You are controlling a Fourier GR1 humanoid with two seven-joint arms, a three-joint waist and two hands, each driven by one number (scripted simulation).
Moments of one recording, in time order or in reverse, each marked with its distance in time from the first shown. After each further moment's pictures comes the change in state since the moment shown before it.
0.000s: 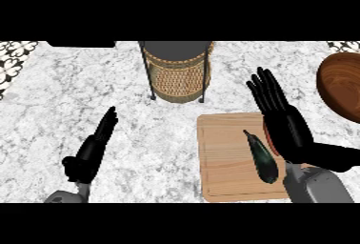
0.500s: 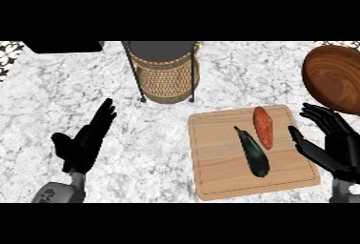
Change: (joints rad) left arm -0.047 0.004 0.052 -0.059 0.085 -0.030 0.207; right arm 0.210 -0.098 -0.255 0.147 0.067 -0.142 -0.093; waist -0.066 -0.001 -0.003
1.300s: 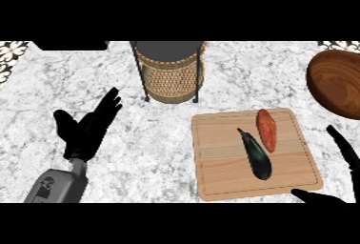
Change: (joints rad) left arm -0.087 -0.005 0.014 -0.036 0.033 -0.020 0.172; right arm 0.291 -0.236 0.160 -0.317 0.527 -0.161 0.337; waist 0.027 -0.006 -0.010
